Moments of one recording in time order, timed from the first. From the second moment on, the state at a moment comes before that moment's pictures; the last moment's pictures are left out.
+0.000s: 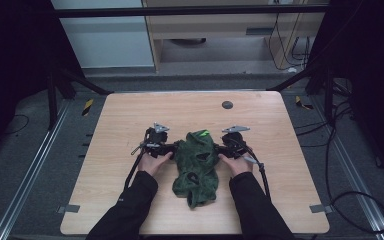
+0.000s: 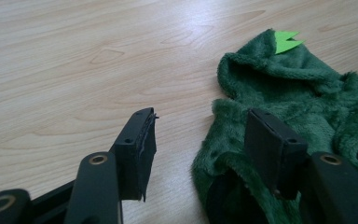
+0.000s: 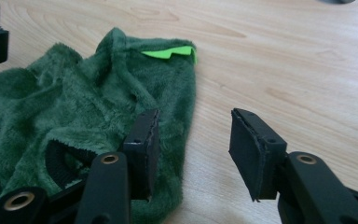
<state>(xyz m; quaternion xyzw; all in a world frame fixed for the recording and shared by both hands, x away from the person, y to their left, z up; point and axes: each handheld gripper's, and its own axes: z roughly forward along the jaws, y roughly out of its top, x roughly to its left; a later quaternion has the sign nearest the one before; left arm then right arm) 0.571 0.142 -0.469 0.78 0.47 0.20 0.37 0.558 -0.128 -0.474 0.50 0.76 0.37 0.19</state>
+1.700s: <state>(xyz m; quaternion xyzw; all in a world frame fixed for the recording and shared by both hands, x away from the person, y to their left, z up) 0.571 0.125 -0.478 0.79 0.47 0.17 0.35 0.554 -0.116 -0.481 0.47 0.78 0.38 0.15</state>
